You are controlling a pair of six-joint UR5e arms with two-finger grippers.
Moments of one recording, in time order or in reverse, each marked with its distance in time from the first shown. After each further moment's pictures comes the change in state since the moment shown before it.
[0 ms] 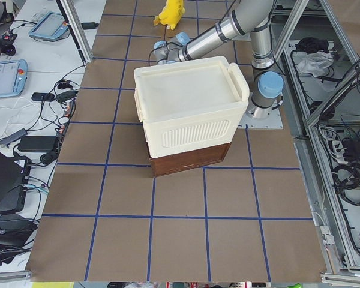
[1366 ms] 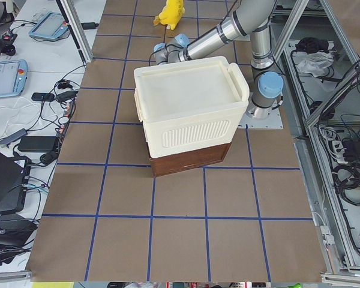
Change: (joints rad) left arm 0.034 0.010 -0.007 -0.035 0.028 0.008; right arm 0.000 0.000 0.000 0.000 0.000 0.000
